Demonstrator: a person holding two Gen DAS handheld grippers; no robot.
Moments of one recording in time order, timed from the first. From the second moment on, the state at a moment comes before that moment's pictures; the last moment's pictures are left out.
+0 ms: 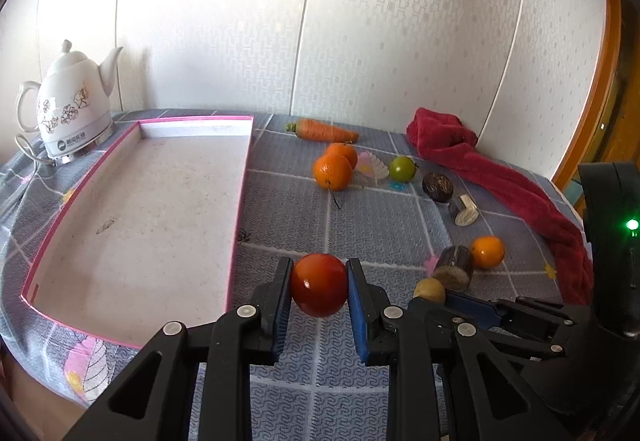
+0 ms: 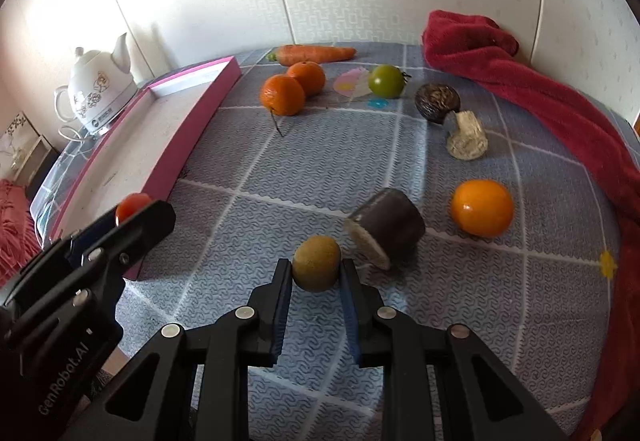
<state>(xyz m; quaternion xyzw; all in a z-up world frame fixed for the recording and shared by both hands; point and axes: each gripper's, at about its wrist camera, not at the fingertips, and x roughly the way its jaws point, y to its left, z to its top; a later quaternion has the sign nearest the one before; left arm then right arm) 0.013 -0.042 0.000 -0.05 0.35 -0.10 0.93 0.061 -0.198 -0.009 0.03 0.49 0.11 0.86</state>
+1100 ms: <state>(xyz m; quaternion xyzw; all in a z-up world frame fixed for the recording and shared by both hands) 0.064 0.096 0.021 -0.16 0.35 0.10 0.92 0.127 -0.087 0.045 -0.01 0.38 0.26 0.89</state>
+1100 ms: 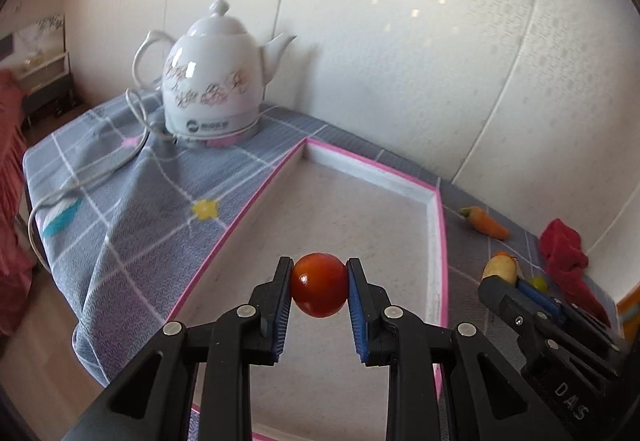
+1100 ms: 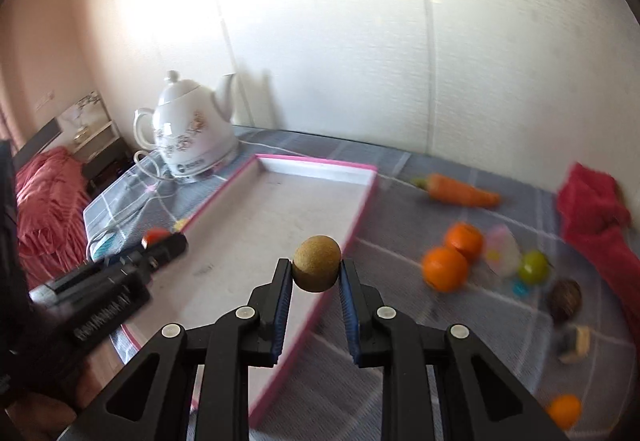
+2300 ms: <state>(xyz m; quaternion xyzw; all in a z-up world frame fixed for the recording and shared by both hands) 0.058 0.091 0.019 -0.16 0.35 0.13 0.92 0.135 -0.098 0.022 0.01 0.41 0.24 0.88</state>
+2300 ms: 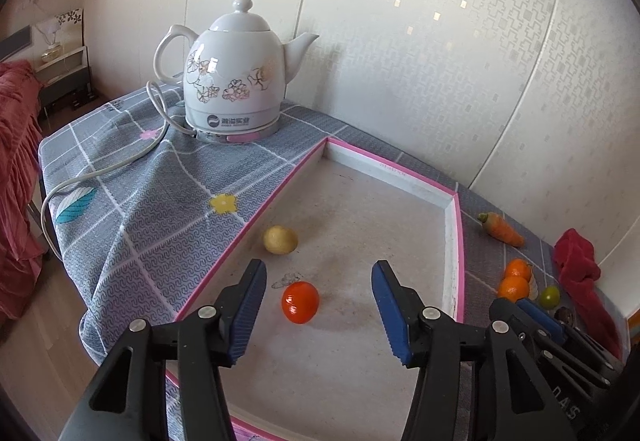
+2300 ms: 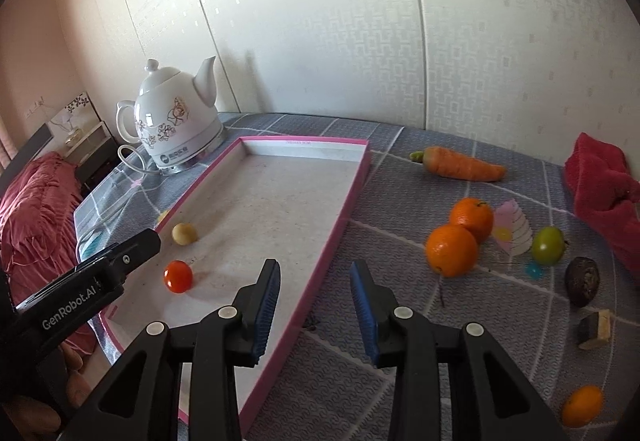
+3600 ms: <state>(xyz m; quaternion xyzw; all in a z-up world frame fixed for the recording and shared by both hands) 0.035 -0.052 0.021 0.01 0.35 -0.17 0.92 0.113 -0.332 0.031 0.26 0.43 -0.04 0.87</state>
